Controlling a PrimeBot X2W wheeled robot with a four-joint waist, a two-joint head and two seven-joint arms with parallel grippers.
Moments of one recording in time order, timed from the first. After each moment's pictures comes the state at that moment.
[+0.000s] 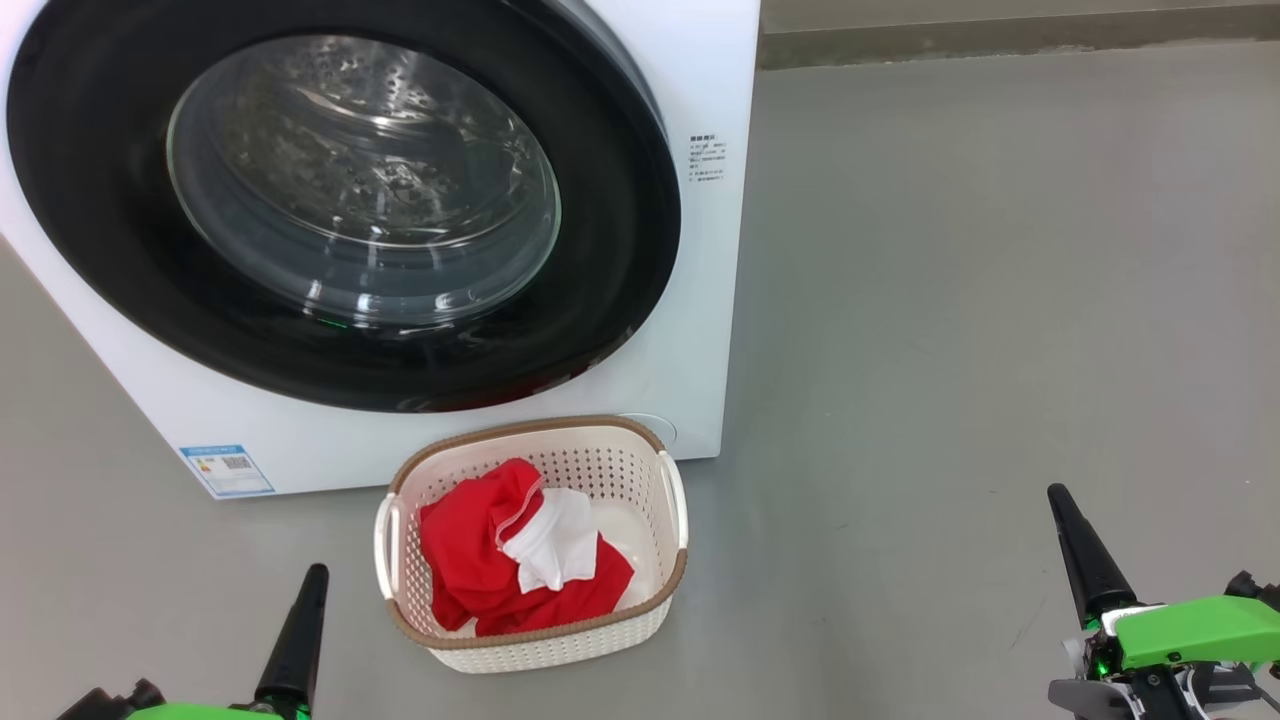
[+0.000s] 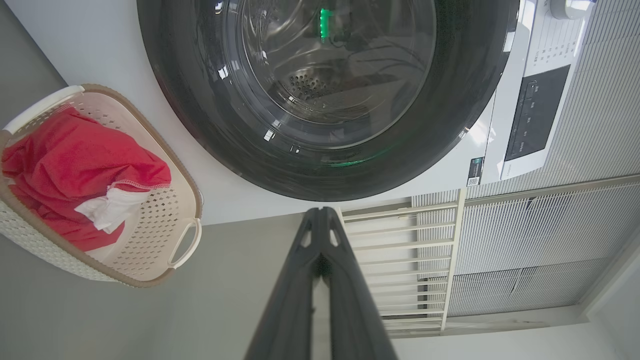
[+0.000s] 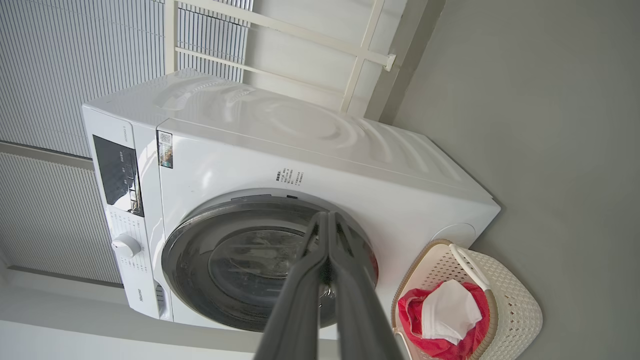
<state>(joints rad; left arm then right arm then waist) -0.05 0.05 0.07 0.26 -1.46 -0.12 0.07 -0.03 -0.03 -0.12 0.26 1.45 0.13 0.07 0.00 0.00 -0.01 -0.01</state>
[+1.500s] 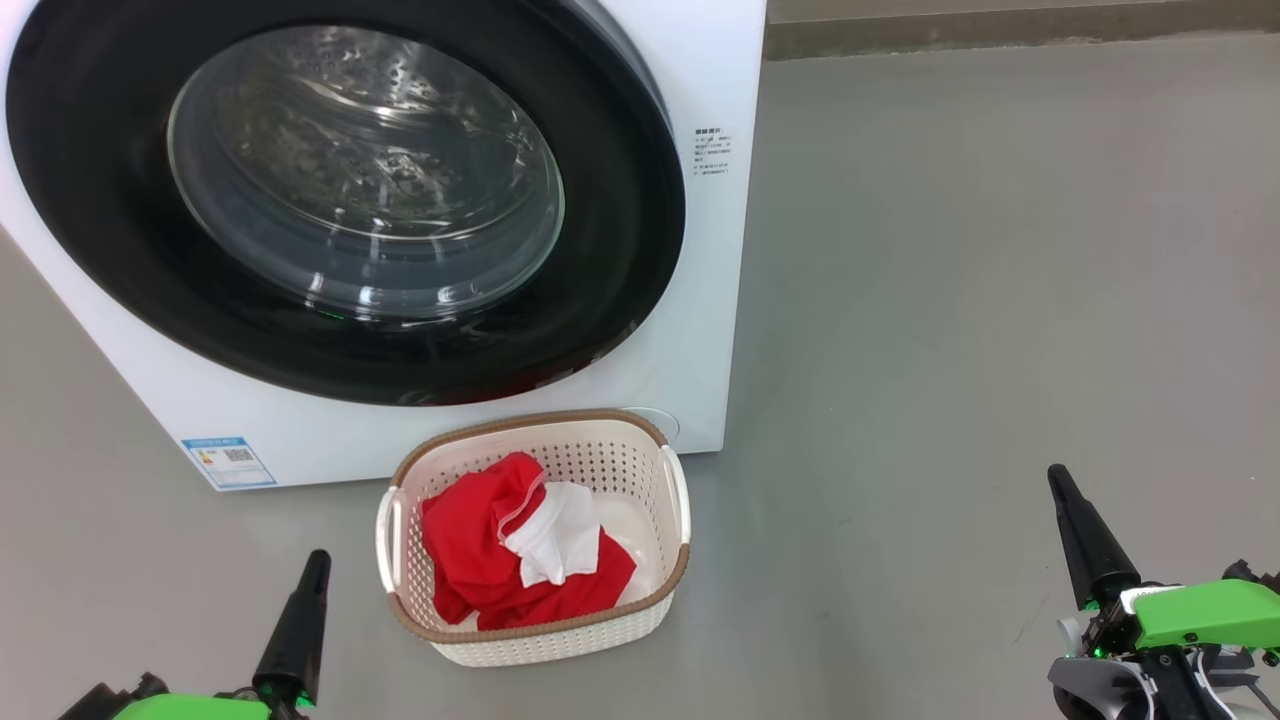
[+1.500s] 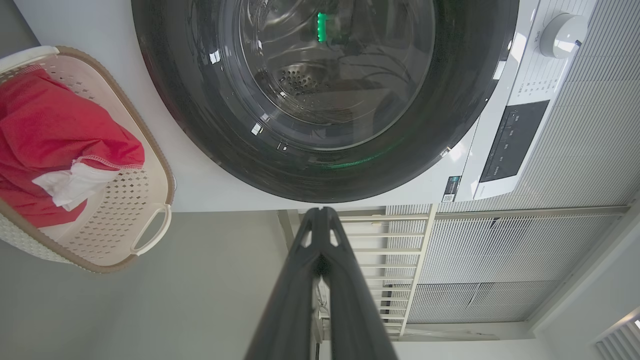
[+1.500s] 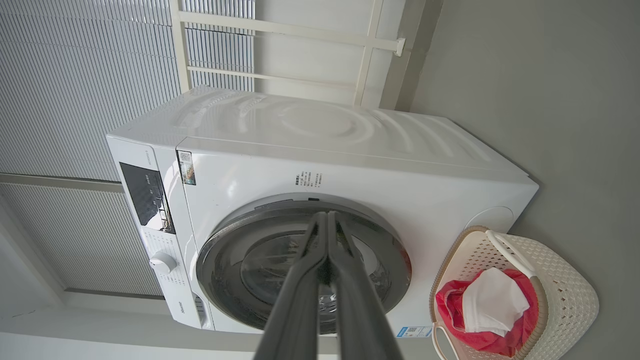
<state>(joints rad) -0.07 0.04 0.08 0.27 -1.60 -0.12 0.11 -0.07 -0.03 -0.13 0.27 1.60 0.13 0.11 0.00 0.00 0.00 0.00</state>
